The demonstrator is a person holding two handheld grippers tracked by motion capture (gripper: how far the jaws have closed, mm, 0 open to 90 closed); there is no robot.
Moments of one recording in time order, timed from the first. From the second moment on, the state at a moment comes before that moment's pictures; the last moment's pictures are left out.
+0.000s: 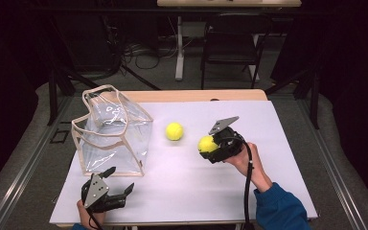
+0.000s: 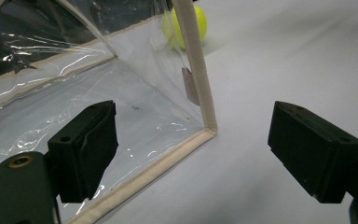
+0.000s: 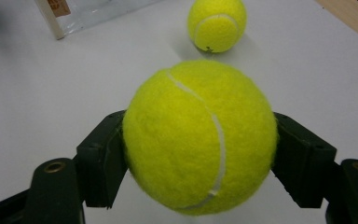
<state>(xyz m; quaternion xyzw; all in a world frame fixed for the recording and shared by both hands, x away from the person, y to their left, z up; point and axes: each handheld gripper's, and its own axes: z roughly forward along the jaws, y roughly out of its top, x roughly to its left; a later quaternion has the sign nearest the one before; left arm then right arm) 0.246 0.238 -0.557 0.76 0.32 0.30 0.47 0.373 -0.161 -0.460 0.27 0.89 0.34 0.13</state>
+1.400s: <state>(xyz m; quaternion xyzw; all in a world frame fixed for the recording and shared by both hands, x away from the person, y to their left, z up) 0.247 0.237 -0.557 0.76 0.32 0.29 0.48 0.403 -0.107 -0.439 0.23 0.91 0.34 0.12</state>
